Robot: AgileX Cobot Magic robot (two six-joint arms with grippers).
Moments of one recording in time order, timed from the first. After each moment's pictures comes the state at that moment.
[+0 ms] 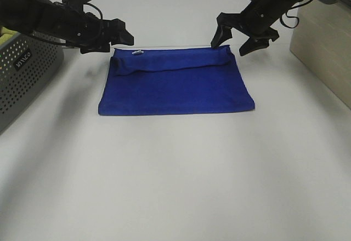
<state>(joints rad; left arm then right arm) -0.13 2.37 -1.77 -1.10 0.52 0.80 0.10 2.60 -2.41 0.46 1.11 -0.23</state>
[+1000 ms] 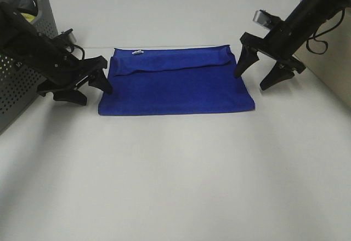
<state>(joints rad) -0.12 2.23 -1.47 -0.74 0.63 0.33 0.02 2.44 -2.00 0.50 1.22 -0.23</state>
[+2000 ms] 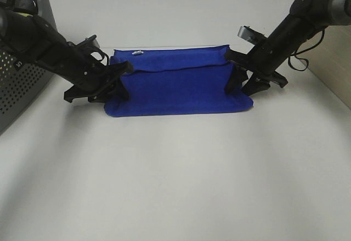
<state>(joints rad) -0.22 2.29 -1.47 -0.85 0.52 0.31 0.07 2.45 -1.88 0.55 1.05 -0.27</state>
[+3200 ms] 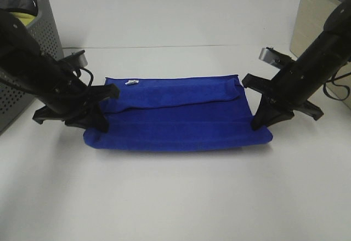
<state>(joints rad) -0.25 1.99 -1.13 -0.70 0.62 0.25 0.08 2.05 -1.23 0.57 0.88 -0.30</state>
